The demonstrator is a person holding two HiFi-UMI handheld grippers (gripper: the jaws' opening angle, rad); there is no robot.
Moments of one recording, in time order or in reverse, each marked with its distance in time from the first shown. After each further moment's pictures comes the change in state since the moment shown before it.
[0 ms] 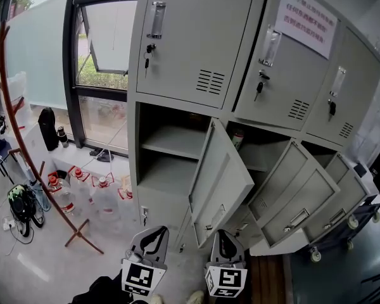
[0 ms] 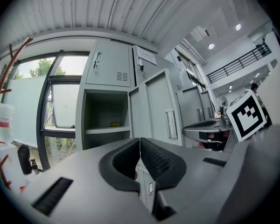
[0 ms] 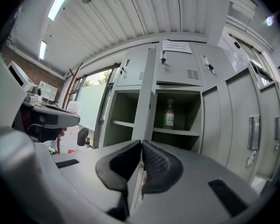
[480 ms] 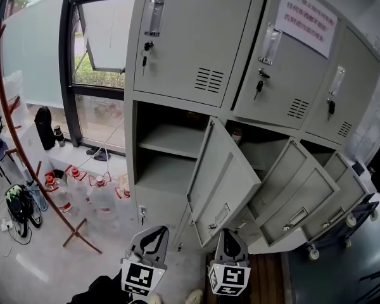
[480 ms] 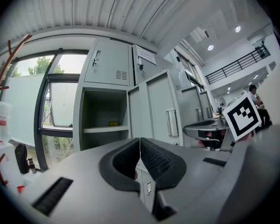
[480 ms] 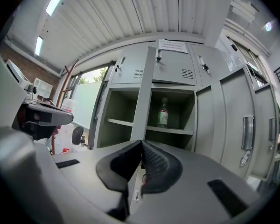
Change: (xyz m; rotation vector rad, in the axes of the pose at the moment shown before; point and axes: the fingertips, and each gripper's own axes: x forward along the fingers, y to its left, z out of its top) left arm 0.005 0.000 -0.003 -0.005 0.001 -0.027; right arm 0.002 -0.017 -0.005 -0.003 0.014 -0.056
